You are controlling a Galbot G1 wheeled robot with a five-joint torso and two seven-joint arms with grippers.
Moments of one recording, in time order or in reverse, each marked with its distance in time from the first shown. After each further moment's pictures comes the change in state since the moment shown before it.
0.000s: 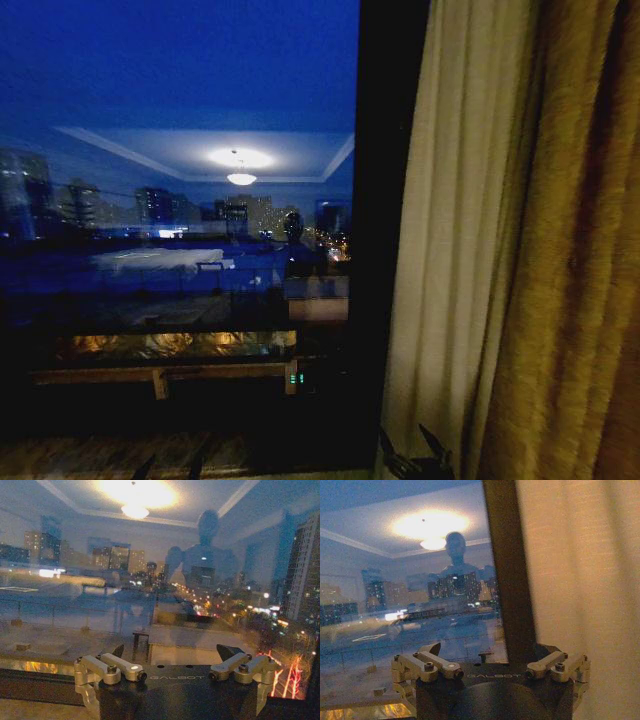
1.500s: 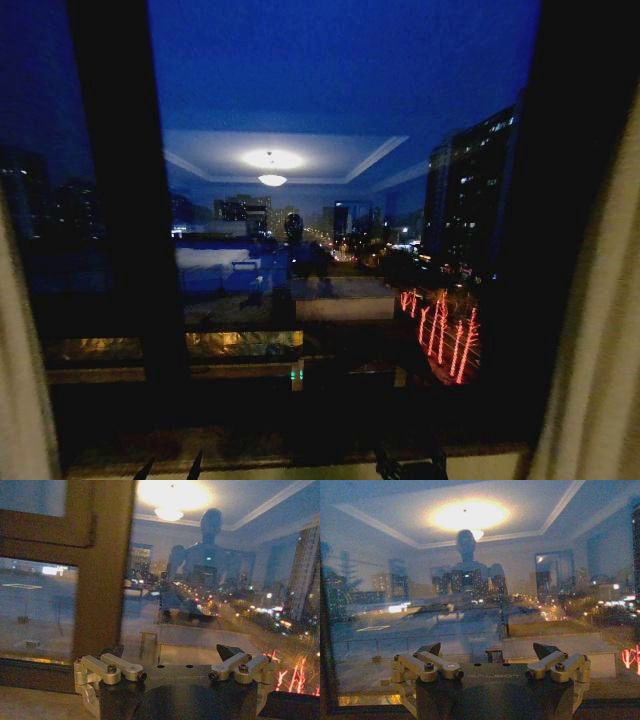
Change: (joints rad) left arm -0.010 -0.009 0.004 0.035 0.005 -0.017 0.004; right arm -0.020 0.000 -0.040 0.017 -0.073 -0.002 -0.004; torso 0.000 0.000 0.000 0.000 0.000
